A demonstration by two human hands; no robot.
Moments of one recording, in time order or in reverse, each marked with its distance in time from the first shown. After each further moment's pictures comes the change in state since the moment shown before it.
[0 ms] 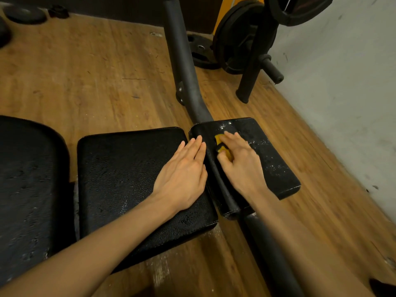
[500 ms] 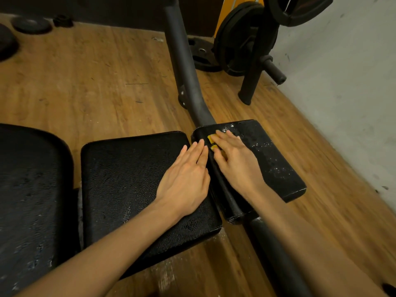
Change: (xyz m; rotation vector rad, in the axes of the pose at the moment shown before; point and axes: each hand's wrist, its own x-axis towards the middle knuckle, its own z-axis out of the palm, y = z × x) left_hand 0.000 0.002 0.000 0.020 0.004 -0.009; right_hand 0.017 0.002 0.013 -0.122 -0.009 -0.137
